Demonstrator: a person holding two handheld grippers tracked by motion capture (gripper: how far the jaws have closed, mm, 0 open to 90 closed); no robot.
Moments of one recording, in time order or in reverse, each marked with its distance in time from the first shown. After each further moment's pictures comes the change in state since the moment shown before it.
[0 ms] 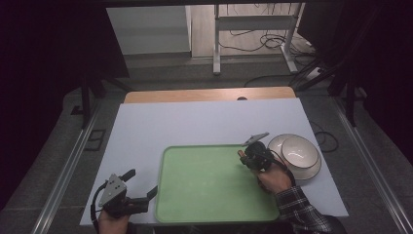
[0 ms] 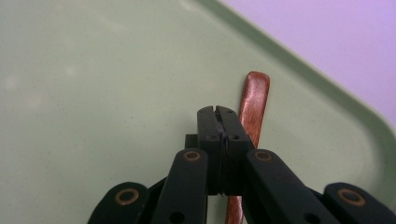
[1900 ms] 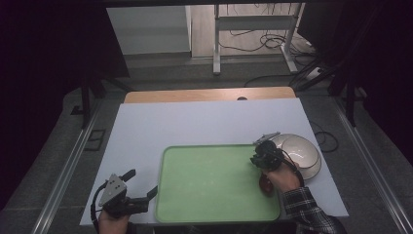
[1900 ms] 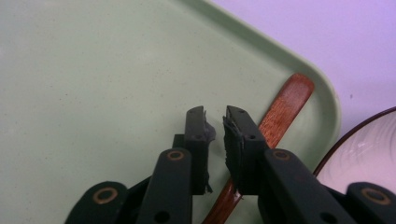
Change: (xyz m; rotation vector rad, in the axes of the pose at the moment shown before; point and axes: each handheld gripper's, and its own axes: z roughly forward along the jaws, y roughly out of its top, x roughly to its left) left arm 0.000 0.000 0.000 0.002 -0.001 -0.002; right arm -0.026 -0.017 -0.006 0.023 -0.069 0.081
